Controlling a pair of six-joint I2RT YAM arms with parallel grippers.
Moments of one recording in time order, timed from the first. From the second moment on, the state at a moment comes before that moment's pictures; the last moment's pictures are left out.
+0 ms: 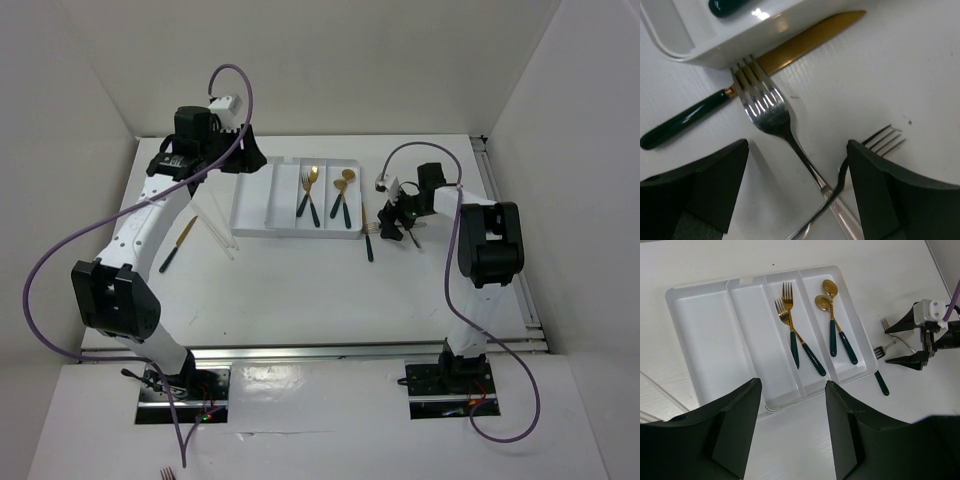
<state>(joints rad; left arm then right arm) -0.19 1.61 1.59 -0.46 0.32 -0.19 0.03 1.98 1.29 -0.41 -0.64 -0.87</state>
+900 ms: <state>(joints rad) -0.13 1.61 1.50 -0.46 0.34 -0.19 0.05 2.00 1.33 -0.44 -0.63 -0.87</state>
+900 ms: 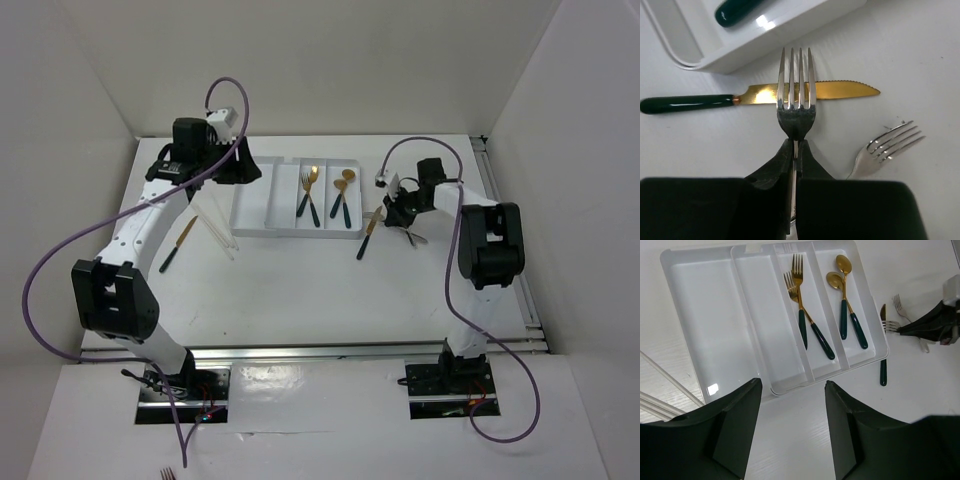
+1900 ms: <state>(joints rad) -0.08 1.34 1.34 -0.45 0.05 -0.25 0.28 2.06 1.59 0.21 -0.96 0.76</state>
